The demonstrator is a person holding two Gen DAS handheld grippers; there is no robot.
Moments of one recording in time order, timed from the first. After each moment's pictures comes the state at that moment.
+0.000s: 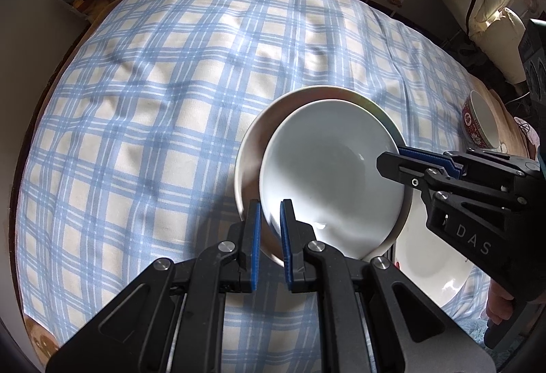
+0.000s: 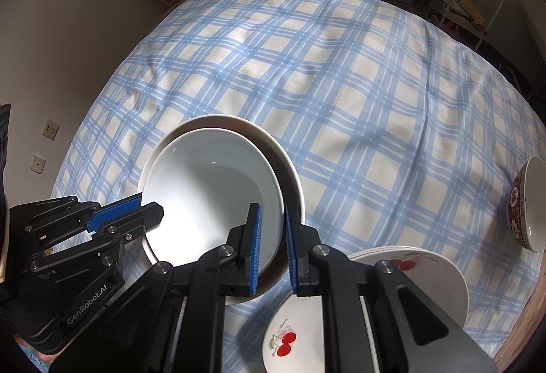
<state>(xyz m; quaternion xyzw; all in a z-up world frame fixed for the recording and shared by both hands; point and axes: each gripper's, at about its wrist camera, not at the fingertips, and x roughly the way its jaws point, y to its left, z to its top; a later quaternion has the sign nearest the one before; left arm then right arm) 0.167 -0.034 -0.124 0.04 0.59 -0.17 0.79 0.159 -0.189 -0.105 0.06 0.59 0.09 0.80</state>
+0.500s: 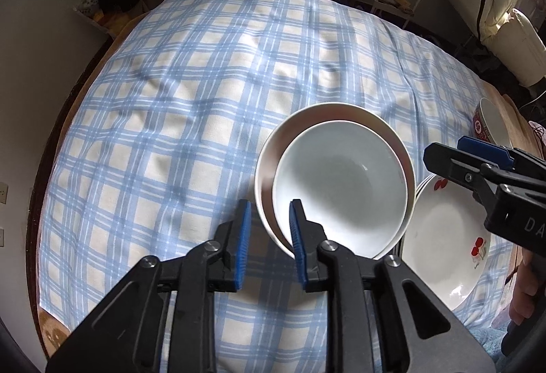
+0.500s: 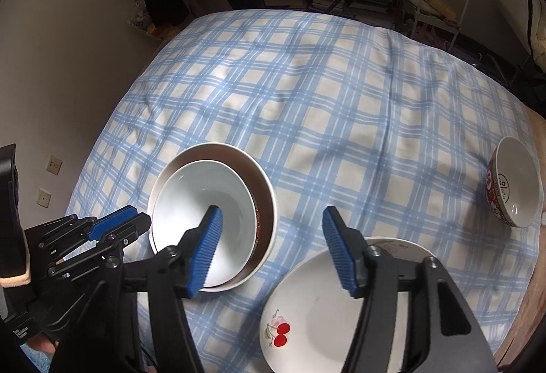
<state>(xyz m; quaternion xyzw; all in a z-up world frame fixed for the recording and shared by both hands) 0.160 -0.036 -0.101 0.06 0.57 -0.13 0.81 0.143 -0.225 -0.069 0.11 0.55 0.05 0.83</state>
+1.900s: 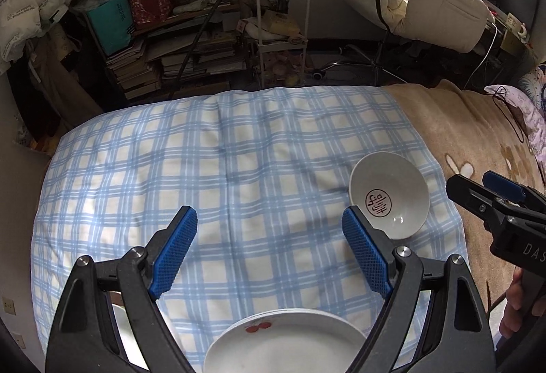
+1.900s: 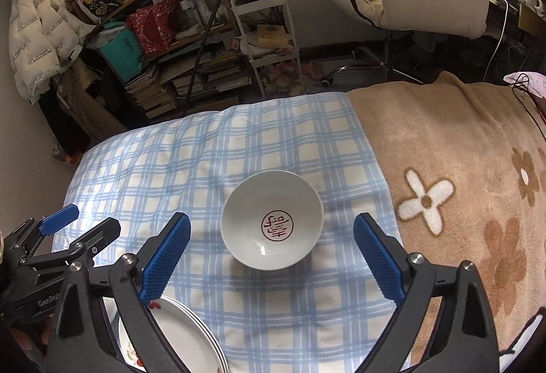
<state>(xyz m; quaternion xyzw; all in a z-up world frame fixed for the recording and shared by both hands) 0.176 -0.314 -0.053 0.15 0.46 -0.26 0.83 0.072 -0.504 -0.046 0.23 0.43 -0.16 0.86</state>
